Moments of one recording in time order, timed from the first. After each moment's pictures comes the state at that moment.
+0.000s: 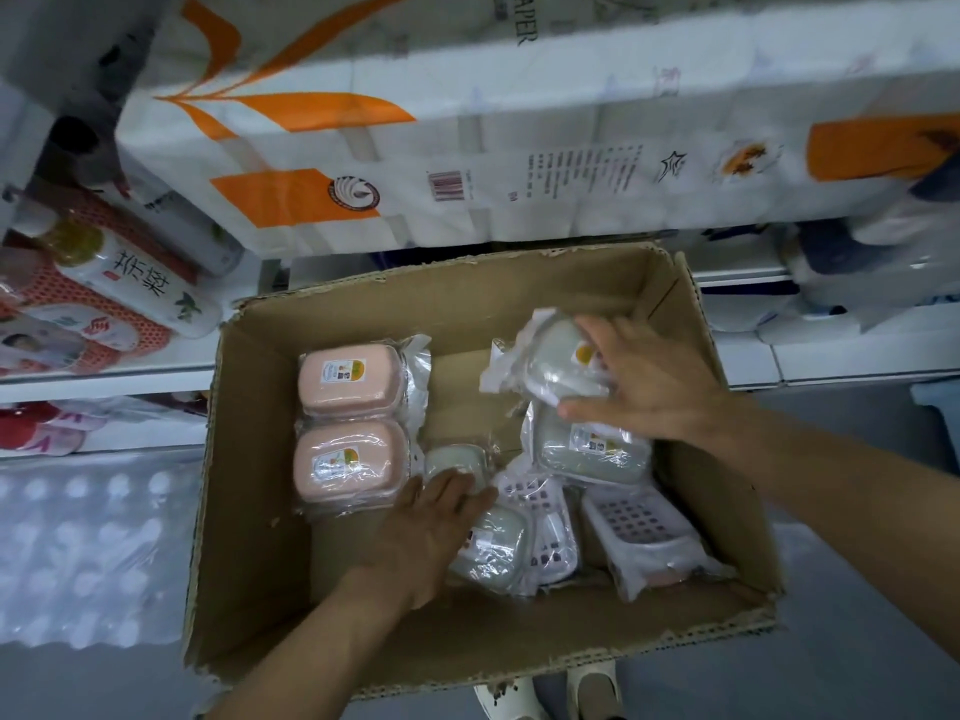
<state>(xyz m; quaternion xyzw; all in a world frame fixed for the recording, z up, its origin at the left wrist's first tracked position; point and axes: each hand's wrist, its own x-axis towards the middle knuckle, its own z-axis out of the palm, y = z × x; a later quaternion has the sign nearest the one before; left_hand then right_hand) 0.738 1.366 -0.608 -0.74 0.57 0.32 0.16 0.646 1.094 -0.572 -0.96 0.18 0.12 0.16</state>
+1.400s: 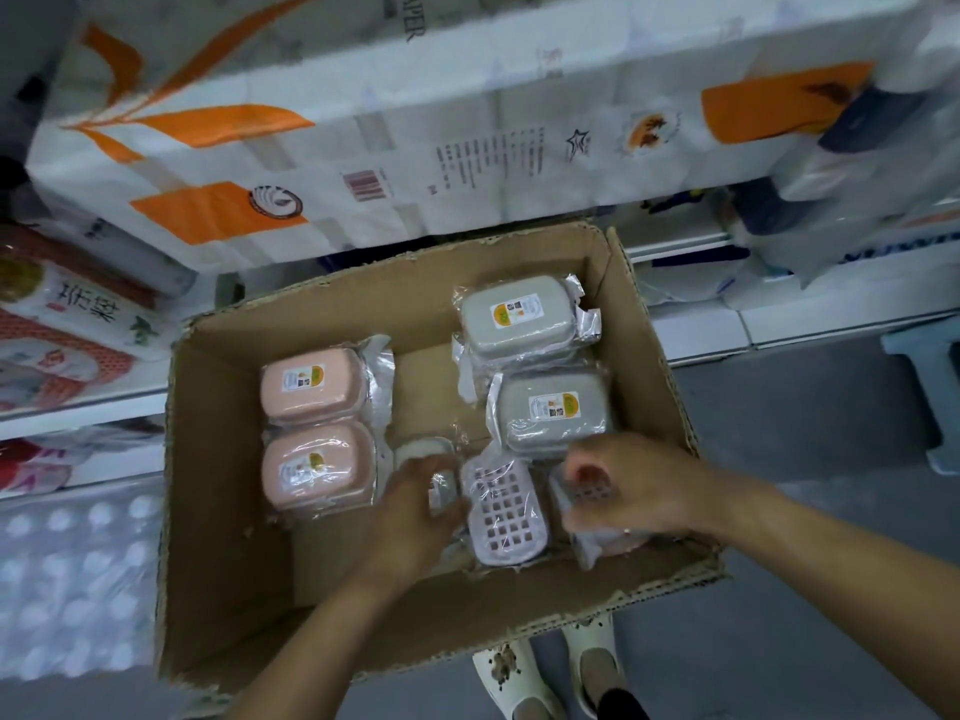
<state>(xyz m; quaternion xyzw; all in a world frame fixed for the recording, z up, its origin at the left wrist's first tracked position) 0.709 1.346 -0.604 -0.85 0.26 0.37 -0.25 0.556 1.136 -0.568 -0.87 0.17 0.26 0.37</state>
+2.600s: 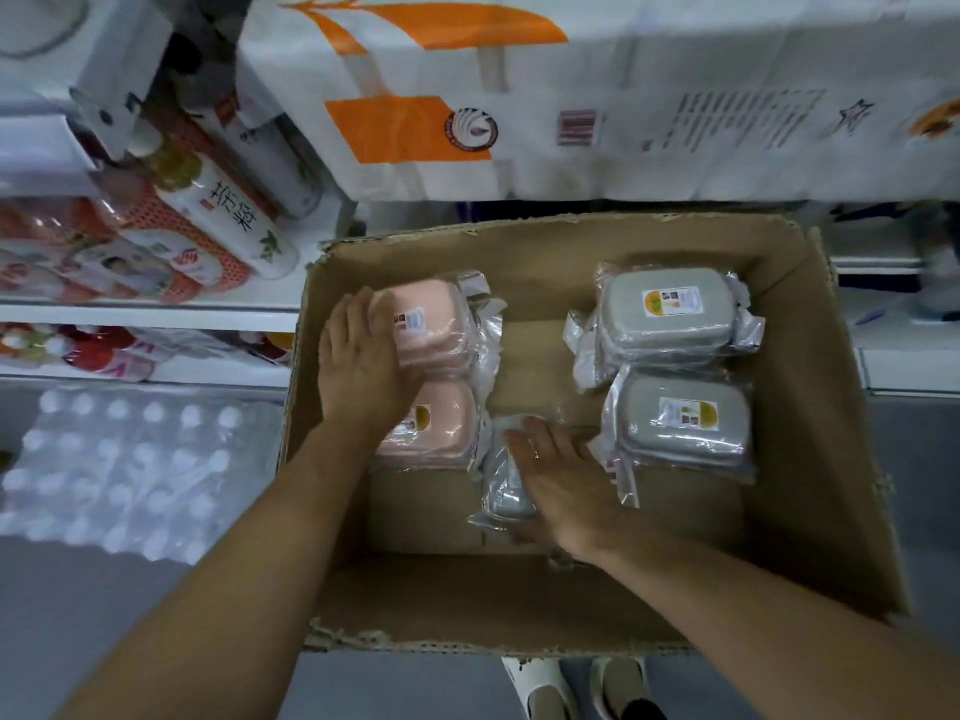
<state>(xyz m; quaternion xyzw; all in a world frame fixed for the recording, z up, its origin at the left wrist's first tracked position) 0.861 1.391 -0.603 -0.96 0.29 0.06 -0.05 0.667 1.269 -0.641 -0.95 0.08 0.22 0.19</state>
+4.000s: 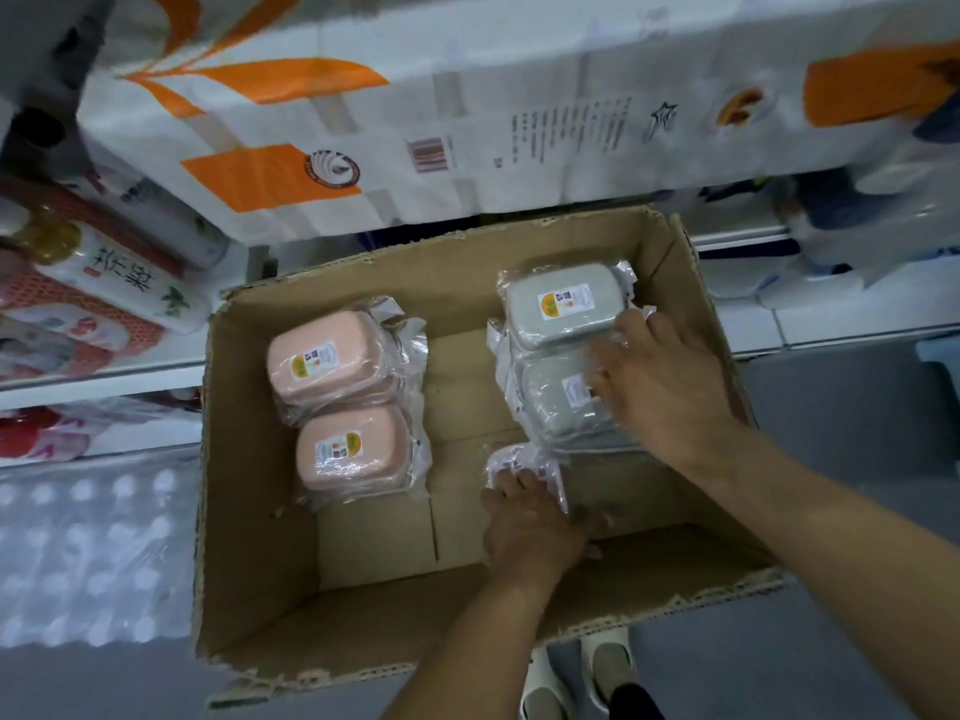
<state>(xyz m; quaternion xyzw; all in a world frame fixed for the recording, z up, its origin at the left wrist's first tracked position) 0.648 1.297 -0.648 -0.85 0.22 0.47 0.01 0.617 1.134 -0.575 -0.97 0.26 0.02 -0.01</state>
